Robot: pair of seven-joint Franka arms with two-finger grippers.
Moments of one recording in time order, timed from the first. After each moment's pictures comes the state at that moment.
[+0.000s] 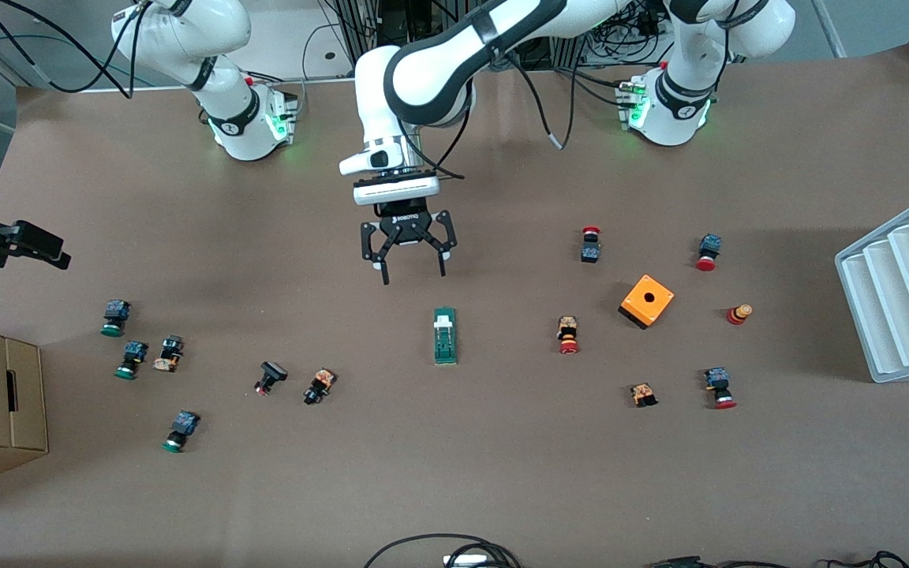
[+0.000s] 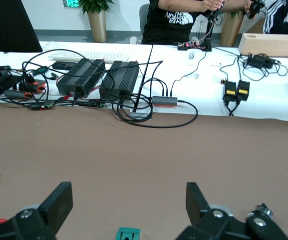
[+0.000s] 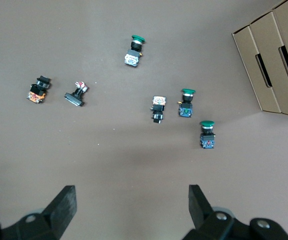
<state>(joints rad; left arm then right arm) -0.81 0.56 -0.33 -1.49 1.31 2.01 -1.82 0.17 -0.04 -0.30 -1.68 0.00 1.63 -0.04</state>
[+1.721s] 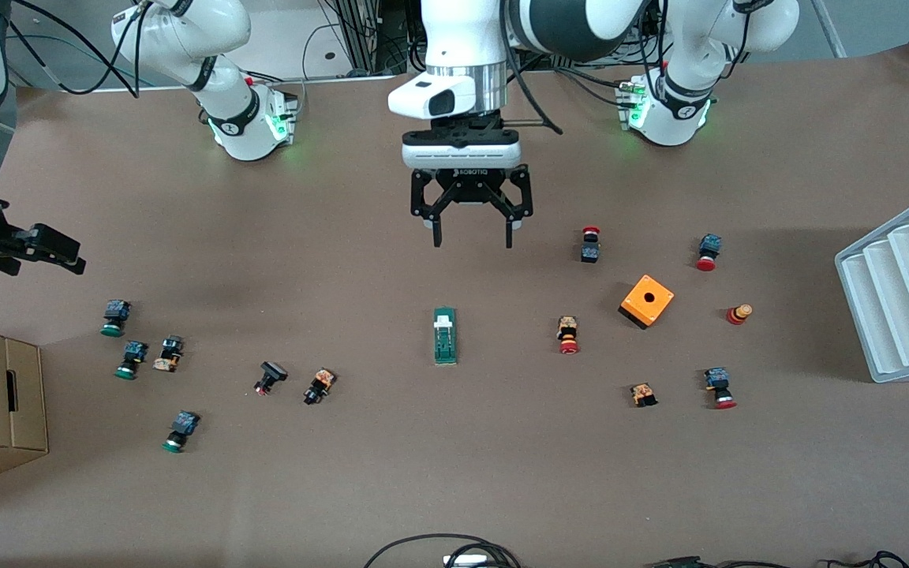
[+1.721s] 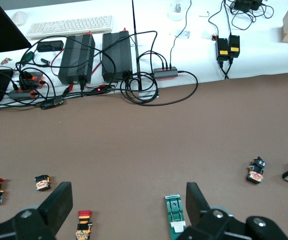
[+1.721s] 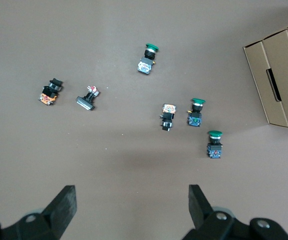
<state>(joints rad) -0.59 0.23 -0.32 -1.47 0.64 2.05 -0.99 0.22 -0.02 -0.29 -1.67 0.00 1.65 -0.03</state>
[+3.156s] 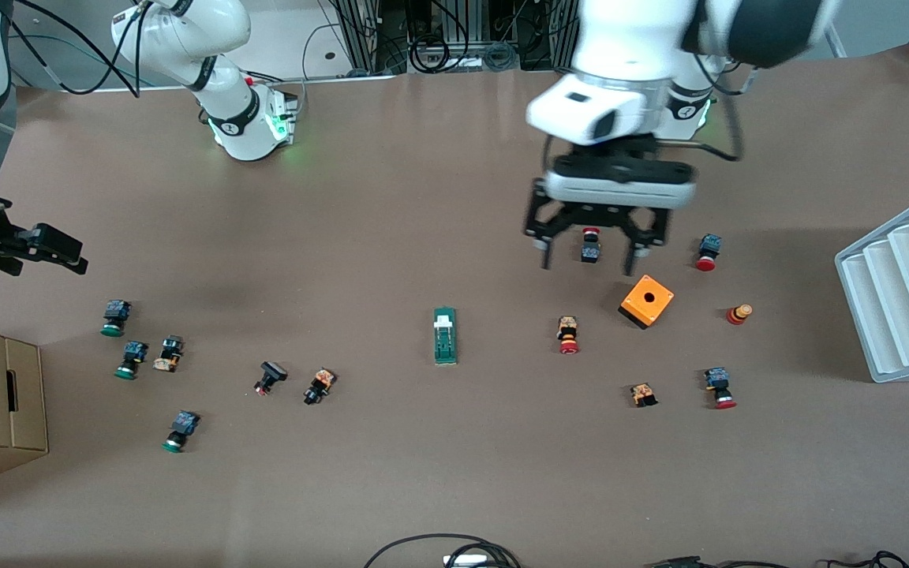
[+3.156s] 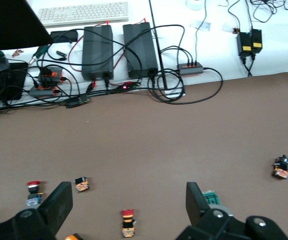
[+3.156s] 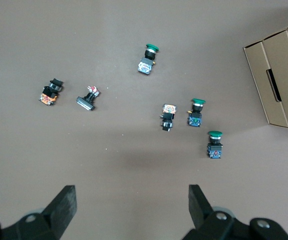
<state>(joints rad) -0.38 0.12 -0.22 -1.47 0.31 2.04 -0.55 0.22 -0.02 -0.29 -1.67 0.00 1.65 -0.03</state>
